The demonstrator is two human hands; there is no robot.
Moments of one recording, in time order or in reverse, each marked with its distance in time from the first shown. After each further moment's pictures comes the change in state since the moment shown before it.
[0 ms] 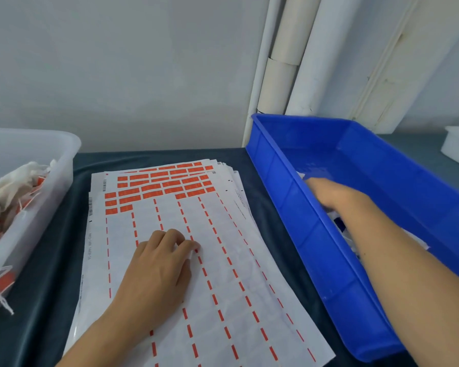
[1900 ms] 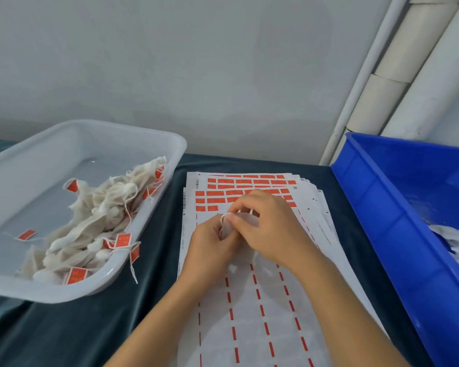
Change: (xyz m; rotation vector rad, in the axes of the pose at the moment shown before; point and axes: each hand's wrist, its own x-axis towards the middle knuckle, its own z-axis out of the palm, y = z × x) left_hand 0.014 -0.044 -0.033 -0.938 0.294 -0.384; right_hand -0.064 -0.211 0.126 0.318 0.285 -0.875
